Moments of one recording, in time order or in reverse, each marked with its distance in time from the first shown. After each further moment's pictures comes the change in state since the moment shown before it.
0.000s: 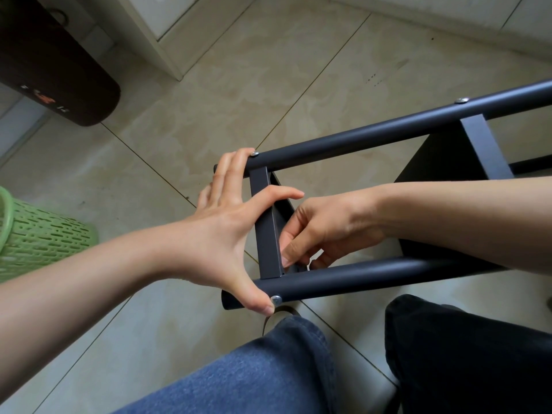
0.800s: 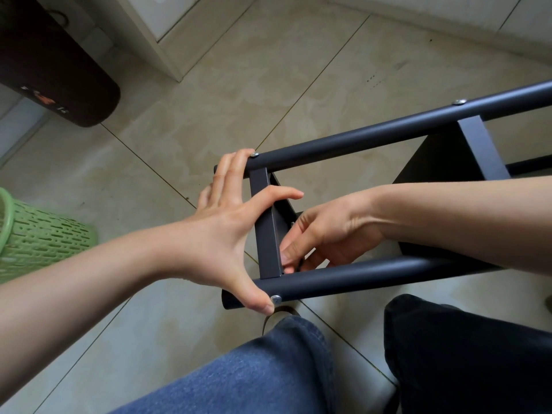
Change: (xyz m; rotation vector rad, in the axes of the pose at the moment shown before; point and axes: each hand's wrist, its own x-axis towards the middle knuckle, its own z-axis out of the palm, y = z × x) left_hand 0.000 -0.002 0.002 -0.014 0.014 0.013; right_hand 0.002 0.001 -0.003 0.094 -0.095 0.133
